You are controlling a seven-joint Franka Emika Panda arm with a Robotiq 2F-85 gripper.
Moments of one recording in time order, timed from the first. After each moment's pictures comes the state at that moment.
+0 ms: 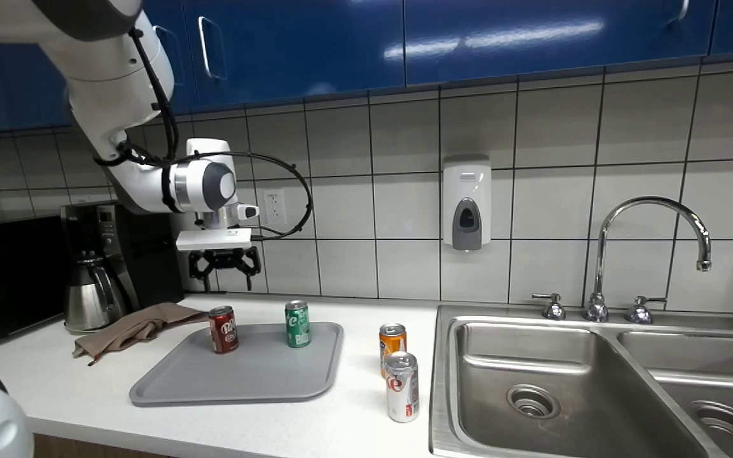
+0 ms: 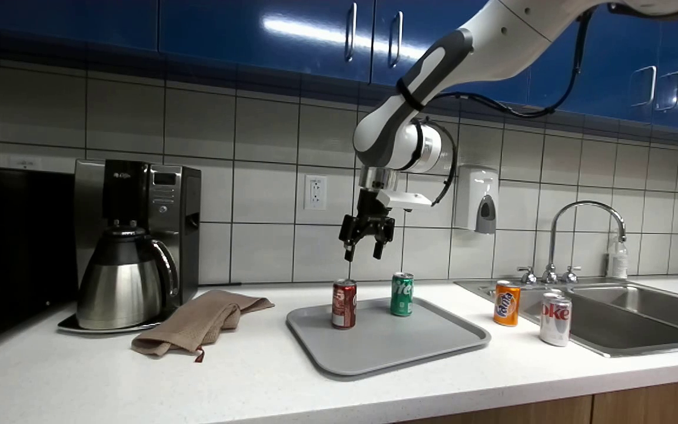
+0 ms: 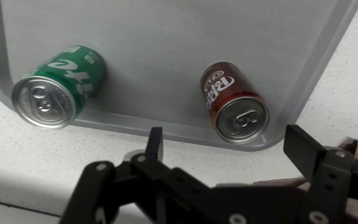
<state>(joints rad) 0.13 0.31 0.17 -1.96 -0.01 2.43 -0.18</state>
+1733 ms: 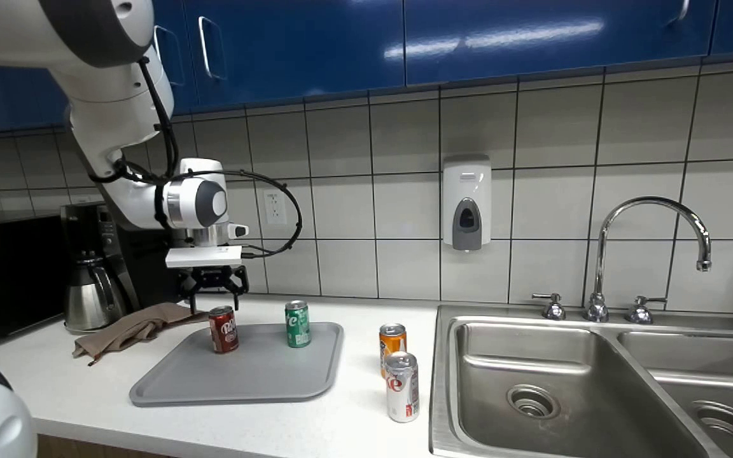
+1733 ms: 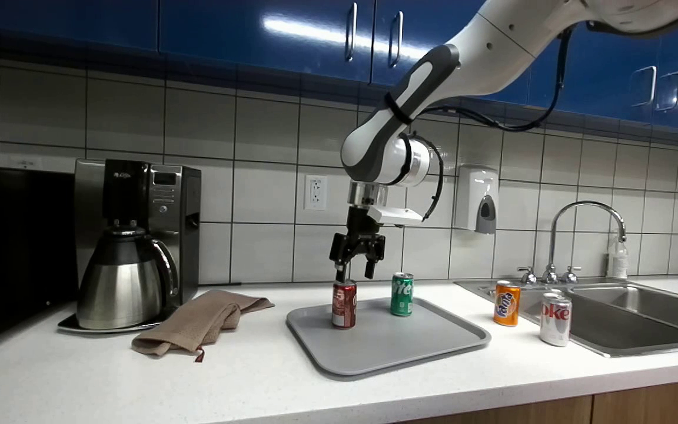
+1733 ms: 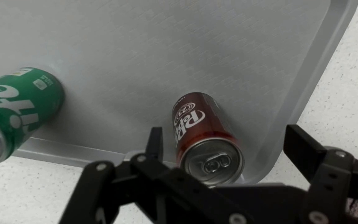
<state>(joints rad) 0.15 0.38 0.20 -1.95 -0.01 2.39 -0.20</state>
